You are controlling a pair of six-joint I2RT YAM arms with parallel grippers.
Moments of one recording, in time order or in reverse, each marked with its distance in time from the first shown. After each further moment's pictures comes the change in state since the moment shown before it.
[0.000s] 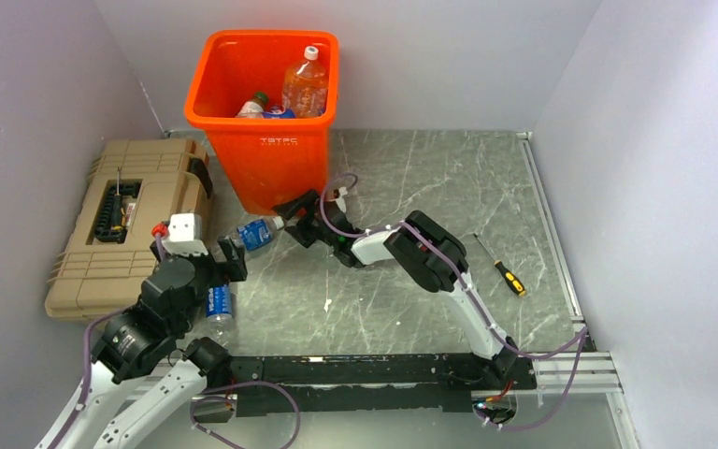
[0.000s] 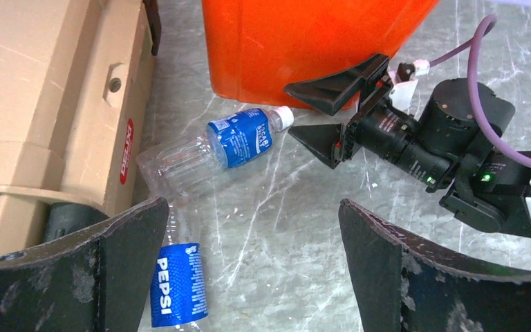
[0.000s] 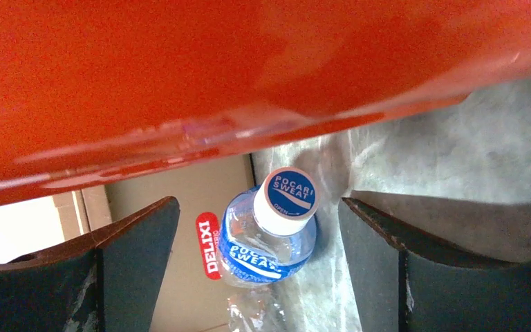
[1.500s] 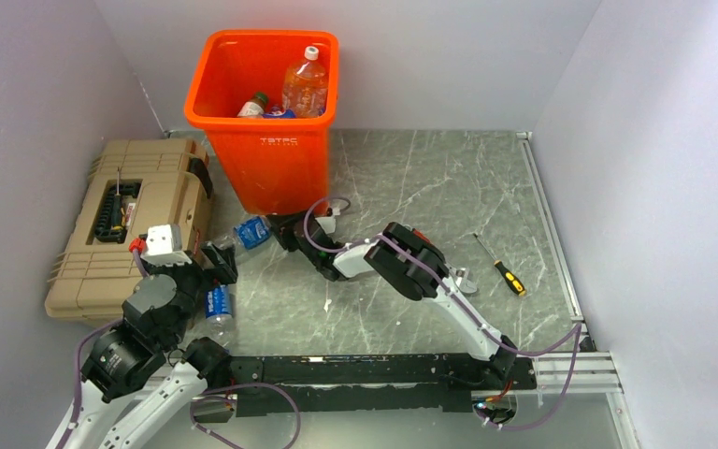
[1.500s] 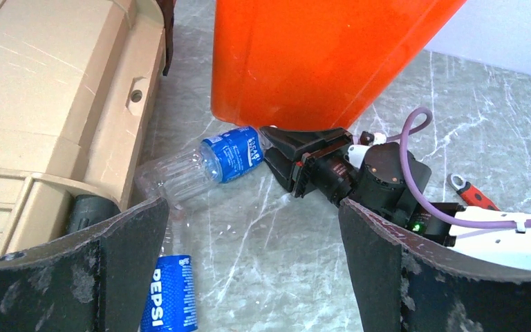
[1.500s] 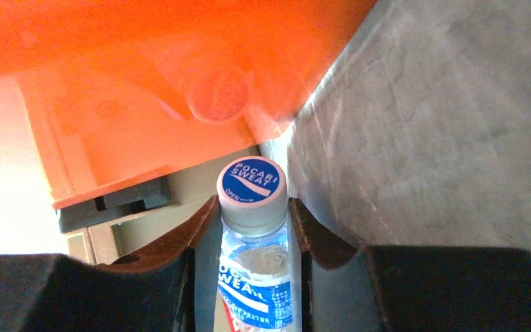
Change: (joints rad) left arm 0.000 -0.137 -0.032 0.024 -0.042 -0.031; right arm 0.116 0.145 0.149 -0.037 0.270 0.290
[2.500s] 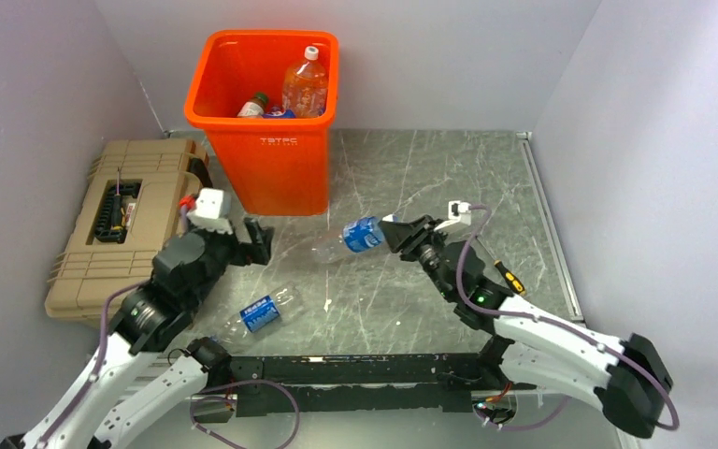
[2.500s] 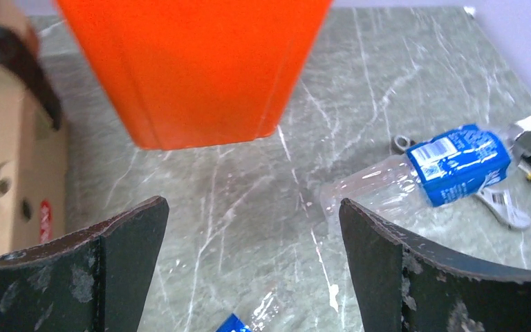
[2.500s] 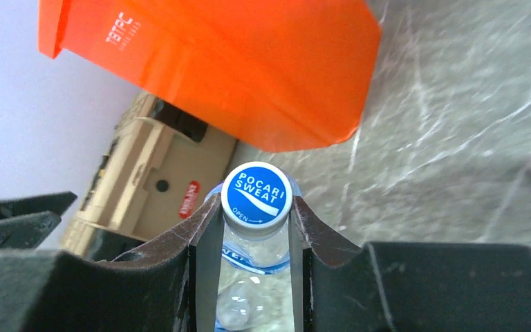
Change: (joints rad) left arm 0.000 0.250 0.067 0.192 0.220 0.110; right arm -0.116 -1.539 -1.041 -0.240 0.043 -0.890
